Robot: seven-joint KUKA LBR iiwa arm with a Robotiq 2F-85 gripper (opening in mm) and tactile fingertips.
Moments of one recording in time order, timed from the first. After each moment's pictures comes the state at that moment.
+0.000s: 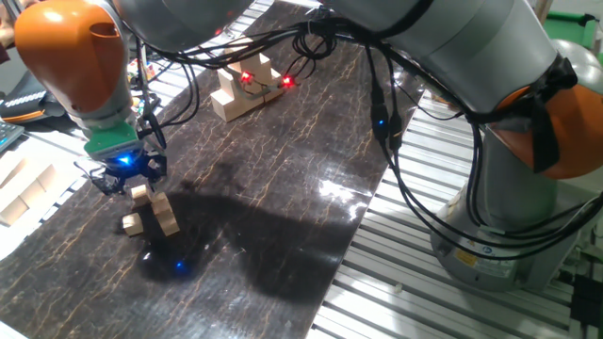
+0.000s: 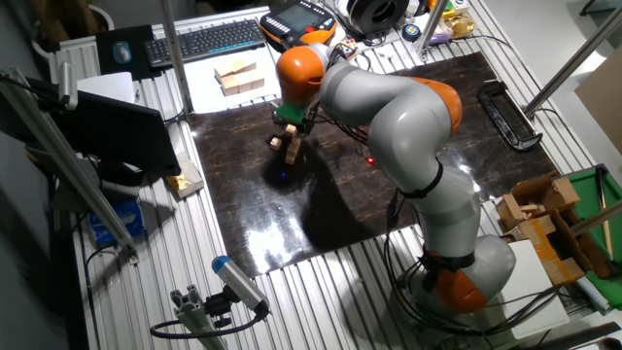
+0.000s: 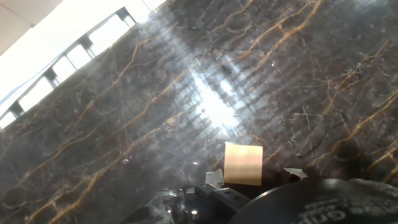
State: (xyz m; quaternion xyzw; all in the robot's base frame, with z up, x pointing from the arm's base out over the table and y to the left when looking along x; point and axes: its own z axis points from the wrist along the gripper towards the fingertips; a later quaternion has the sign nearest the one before) arm 0.667 0.217 0.056 0.32 0.95 0.00 0.06
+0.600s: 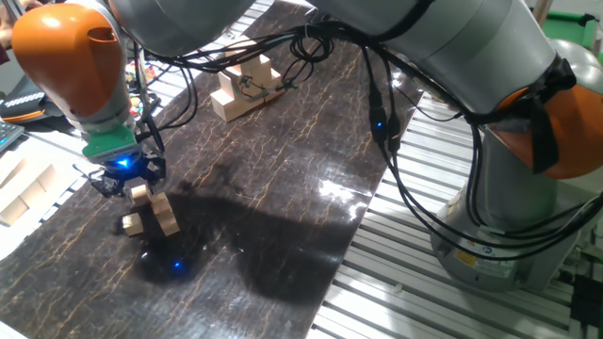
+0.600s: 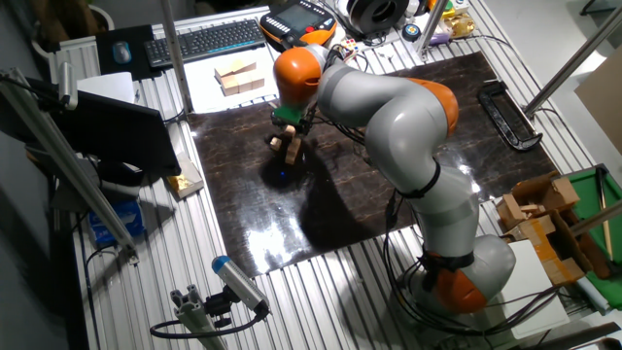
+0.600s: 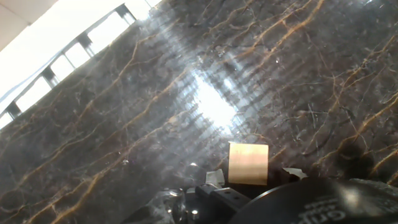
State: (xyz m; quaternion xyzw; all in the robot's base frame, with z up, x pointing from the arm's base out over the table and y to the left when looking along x) arm 0.669 0.219 0.052 0.32 0.95 0.00 0.06
